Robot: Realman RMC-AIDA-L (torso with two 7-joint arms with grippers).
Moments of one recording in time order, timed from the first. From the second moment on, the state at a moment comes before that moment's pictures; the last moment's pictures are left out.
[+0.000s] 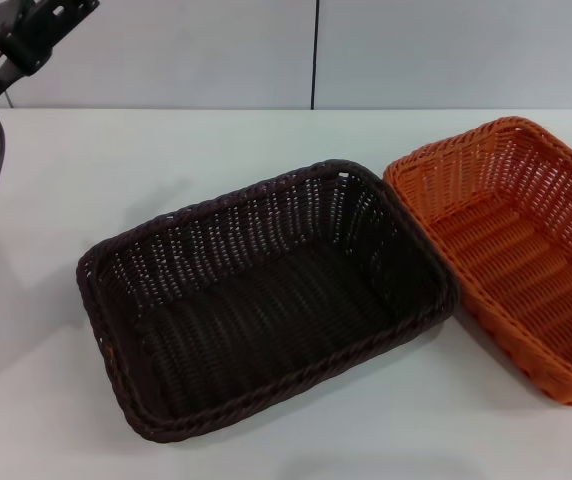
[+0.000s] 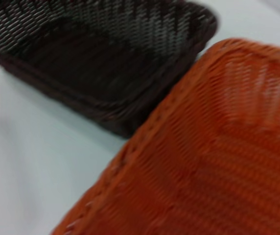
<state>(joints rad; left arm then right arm) -0.35 -2.06 -2.13 -0.76 0.94 -1.50 1.65 0.65 1.82 -0.71 -0.78 -2.45 -1.69 1.46</state>
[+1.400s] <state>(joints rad) -0.35 -2.06 -2.13 -0.77 0.95 -1.49 1.64 0.68 2.00 -0.89 -0.82 -2.50 -2.05 1.47</state>
